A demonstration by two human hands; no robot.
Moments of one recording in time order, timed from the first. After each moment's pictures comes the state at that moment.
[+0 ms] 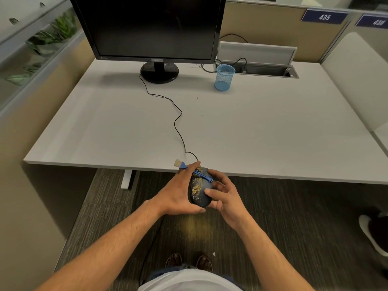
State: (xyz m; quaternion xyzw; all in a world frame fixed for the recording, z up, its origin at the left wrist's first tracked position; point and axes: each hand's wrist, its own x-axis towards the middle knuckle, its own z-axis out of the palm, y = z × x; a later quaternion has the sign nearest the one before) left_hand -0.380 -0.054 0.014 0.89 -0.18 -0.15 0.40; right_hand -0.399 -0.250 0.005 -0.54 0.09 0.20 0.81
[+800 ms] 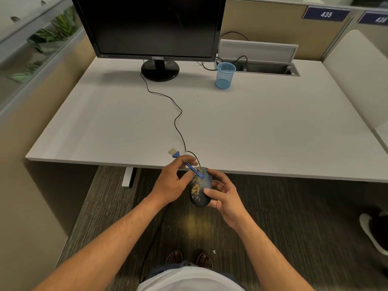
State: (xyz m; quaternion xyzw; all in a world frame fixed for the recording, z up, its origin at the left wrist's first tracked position) left_hand -0.377 -0.053 0.023 0.83 -0.07 -0.01 0.55; right_hand -0.404 -0.251 -0.002 -0.55 0.09 0.20 0.81
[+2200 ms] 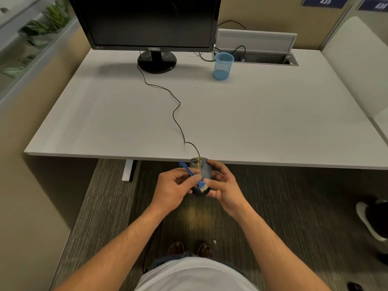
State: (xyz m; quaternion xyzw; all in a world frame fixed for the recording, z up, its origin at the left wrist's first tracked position) left_hand -0.427 -0.066 0.032 0.72 0.01 -0.04 0.69; right_hand -0.408 -0.250 -0.001 -0.55 0.08 0.21 0.81
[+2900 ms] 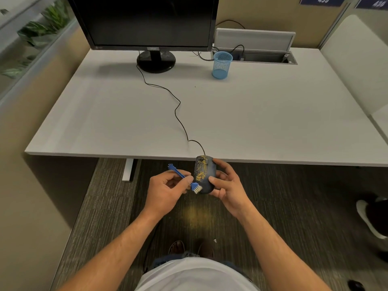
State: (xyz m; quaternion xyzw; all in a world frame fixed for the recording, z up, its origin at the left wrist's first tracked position) left_hand -0.444 -0.054 0.029 0.74 0.03 0.00 0.67; right_hand -0.413 -0.259 -0.006 -0.51 0.11 0.19 0.83
